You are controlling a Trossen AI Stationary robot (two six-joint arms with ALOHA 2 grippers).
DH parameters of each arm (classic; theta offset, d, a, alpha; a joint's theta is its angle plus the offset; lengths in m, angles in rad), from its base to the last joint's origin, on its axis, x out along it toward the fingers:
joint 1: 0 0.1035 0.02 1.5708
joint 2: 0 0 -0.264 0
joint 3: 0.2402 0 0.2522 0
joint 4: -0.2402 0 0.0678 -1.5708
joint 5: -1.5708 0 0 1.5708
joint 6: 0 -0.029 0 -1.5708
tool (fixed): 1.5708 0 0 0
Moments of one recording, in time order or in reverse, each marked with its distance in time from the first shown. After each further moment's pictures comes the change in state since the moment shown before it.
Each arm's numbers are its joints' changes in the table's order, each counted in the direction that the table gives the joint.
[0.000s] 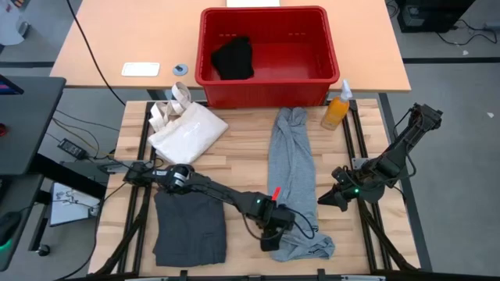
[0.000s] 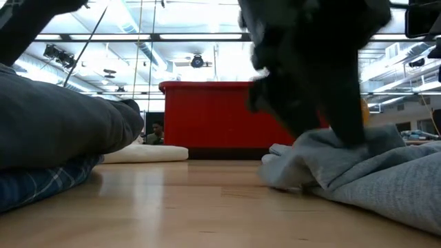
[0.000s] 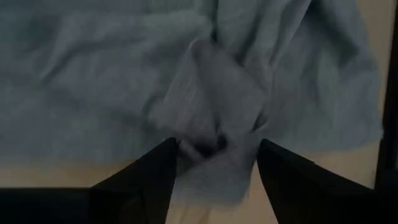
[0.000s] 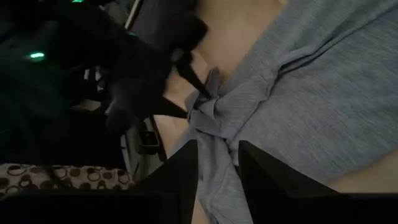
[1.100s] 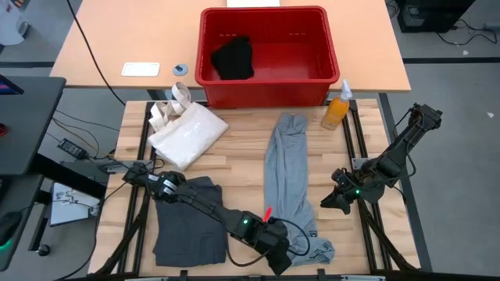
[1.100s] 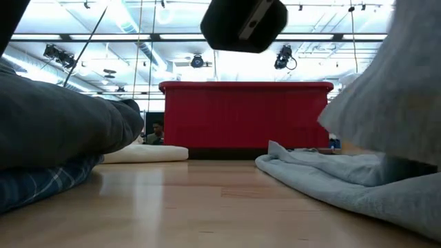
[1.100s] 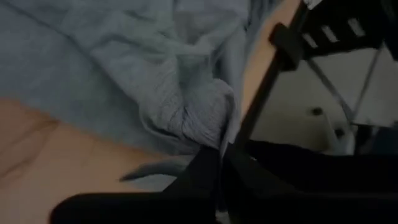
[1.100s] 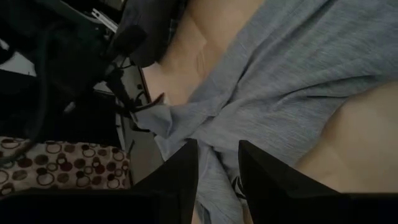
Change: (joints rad) left arm -0.147 0.075 0.002 0.154 0.099 0.702; right arm 0.000 0.017 0.000 -0.032 0.086 0.041
